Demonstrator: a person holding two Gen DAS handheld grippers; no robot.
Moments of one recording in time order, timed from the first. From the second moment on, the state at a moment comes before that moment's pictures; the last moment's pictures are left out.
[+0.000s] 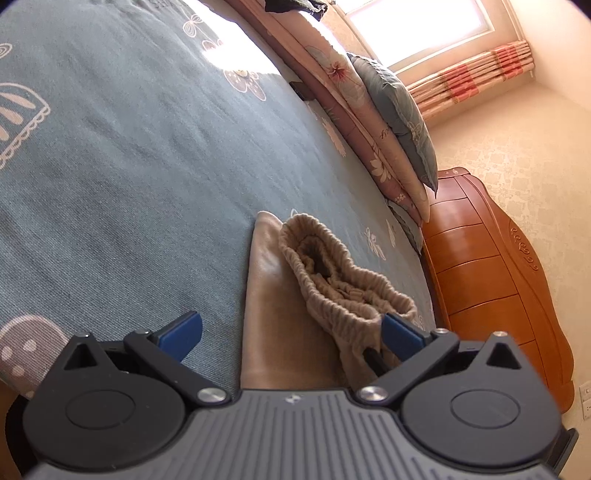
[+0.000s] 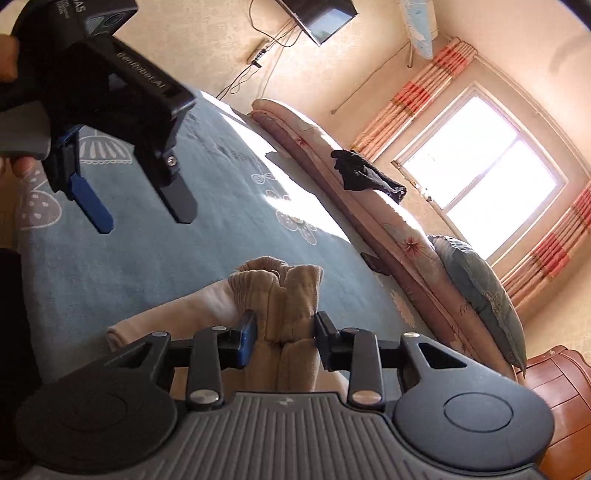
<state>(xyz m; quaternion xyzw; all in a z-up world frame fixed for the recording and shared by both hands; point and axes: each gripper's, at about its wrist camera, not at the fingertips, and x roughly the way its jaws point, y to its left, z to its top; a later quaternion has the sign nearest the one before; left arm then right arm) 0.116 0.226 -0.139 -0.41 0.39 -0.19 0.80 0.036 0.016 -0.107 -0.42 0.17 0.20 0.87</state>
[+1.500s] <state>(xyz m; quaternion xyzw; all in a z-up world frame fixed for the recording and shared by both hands) 0.205 0.064 -0.012 -0.19 0.37 -0.41 0.81 0.047 -0.169 -0.077 -0.23 0.23 -0.02 0.95</state>
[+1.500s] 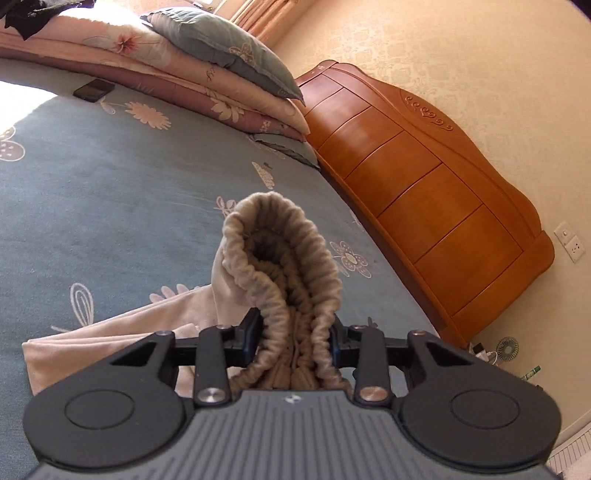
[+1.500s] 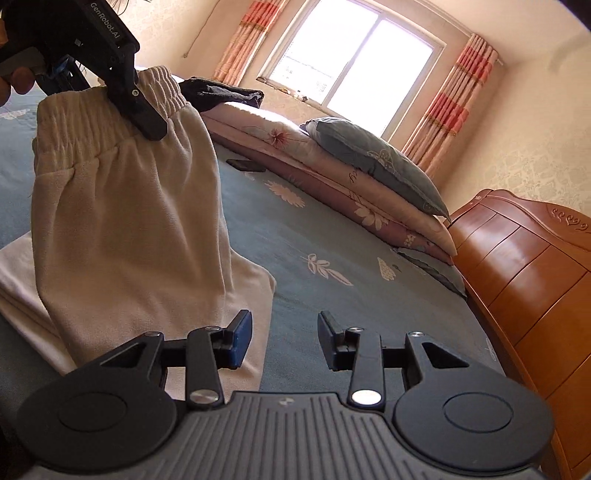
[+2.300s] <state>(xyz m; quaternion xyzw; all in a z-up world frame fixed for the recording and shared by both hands) 0.210 0.138 -0.168 -0.34 0.51 -0.26 0.74 0.051 -0.166 -0.091 -0.23 0.26 -0.01 0.94</state>
